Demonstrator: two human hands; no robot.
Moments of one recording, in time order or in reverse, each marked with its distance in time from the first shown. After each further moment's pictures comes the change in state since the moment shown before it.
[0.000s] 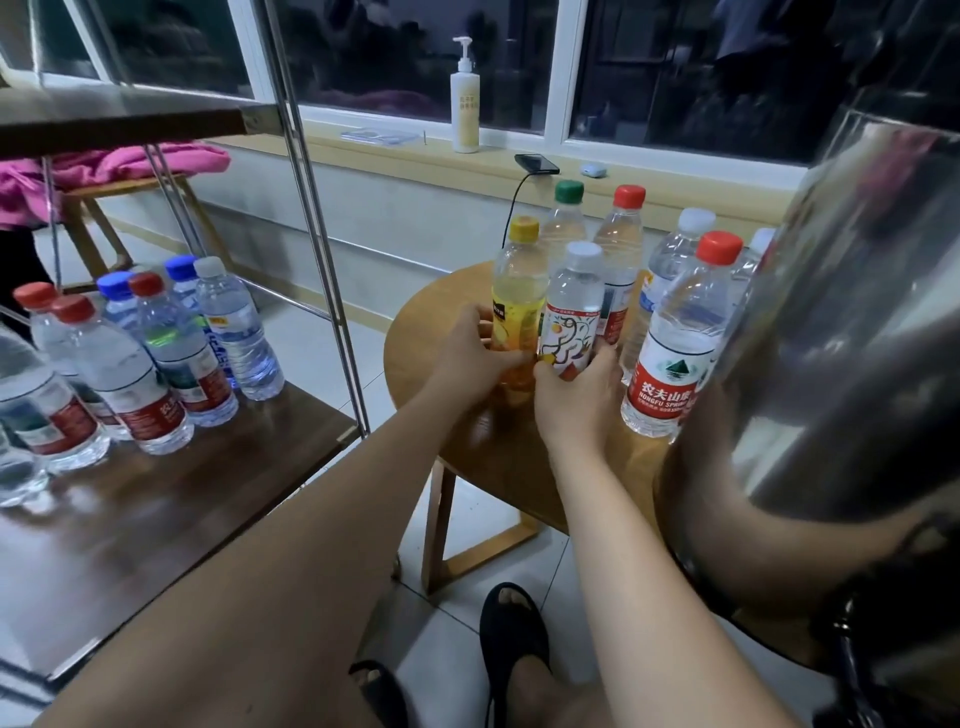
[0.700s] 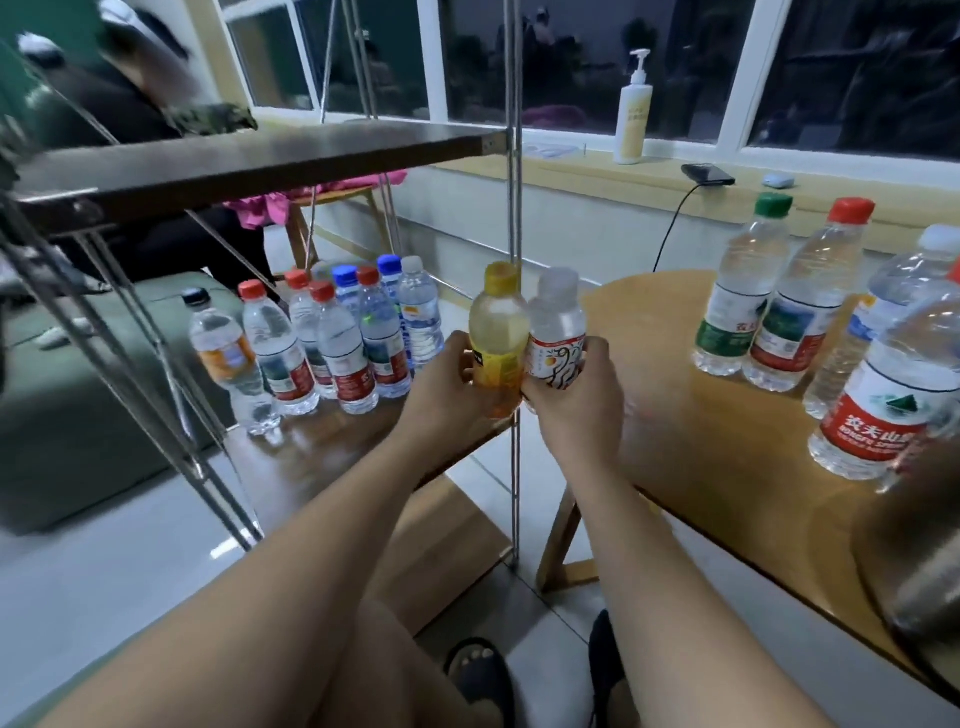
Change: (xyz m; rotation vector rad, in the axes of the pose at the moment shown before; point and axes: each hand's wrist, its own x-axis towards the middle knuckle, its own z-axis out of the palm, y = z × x) left_hand -0.115 -0.052 -0.172 0.082 0.291 -0.085; right_hand -0.098 -0.052 0.106 -0.025 -0.332 -0.266
